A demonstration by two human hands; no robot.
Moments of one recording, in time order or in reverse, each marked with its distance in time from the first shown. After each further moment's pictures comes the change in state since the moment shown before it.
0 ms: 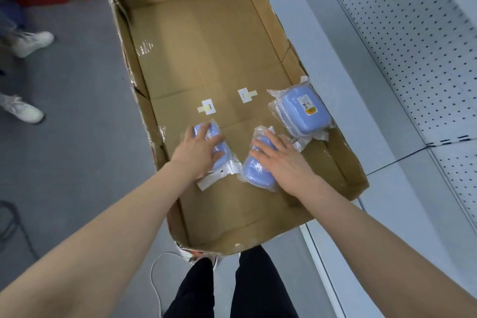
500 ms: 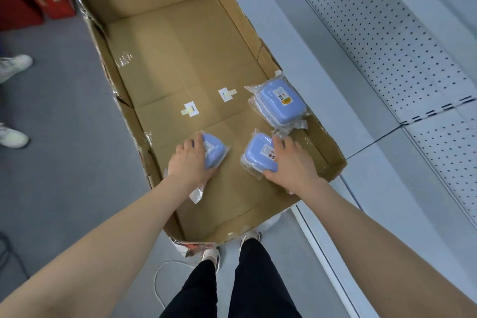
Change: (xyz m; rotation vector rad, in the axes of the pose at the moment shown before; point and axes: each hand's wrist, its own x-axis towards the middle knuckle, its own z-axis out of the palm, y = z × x) left_hand -0.027 0.028 0.010 -0.098 0.100 -0.108; right_hand -0.057 0.000 -0.003 0.313 0.042 0.492
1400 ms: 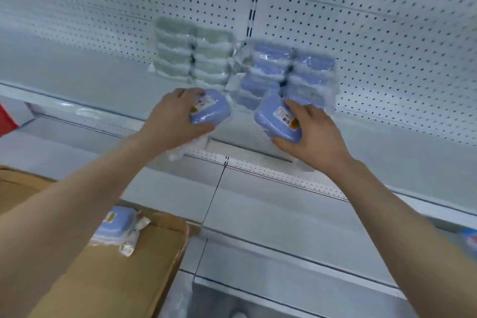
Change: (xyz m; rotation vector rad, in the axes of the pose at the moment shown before) left_hand -0.081 0.398 -0.239 -0.194 0.364 1.190; right_hand -0.335 0.224 -0.203 0.040 0.910 0.681
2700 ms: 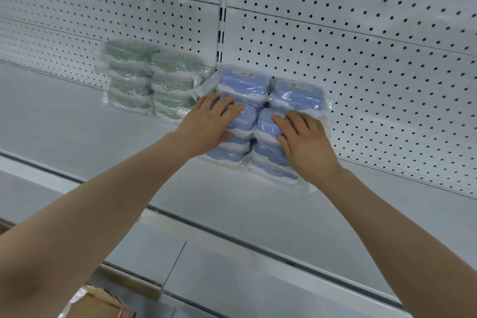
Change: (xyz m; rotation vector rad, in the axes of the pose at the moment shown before) left_hand 0.223 0.041 0.143 0.534 0.087 0.456; right_hand 0.145 0.177 0.080 -0.242 0.204 -0.282
